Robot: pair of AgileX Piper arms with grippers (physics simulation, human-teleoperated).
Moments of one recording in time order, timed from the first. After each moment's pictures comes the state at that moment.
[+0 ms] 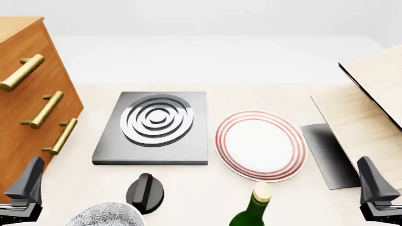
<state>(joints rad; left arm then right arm) 0.00 0.00 0.00 -0.01 0.03 -0.01 0.00 0.00 0.00 0.00</state>
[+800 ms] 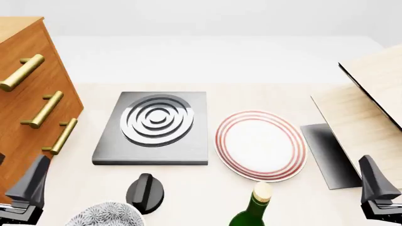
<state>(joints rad) -0.10 0.00 -0.03 -0.02 0.04 -0.02 0.01 0.00 -0.02 -0.01</state>
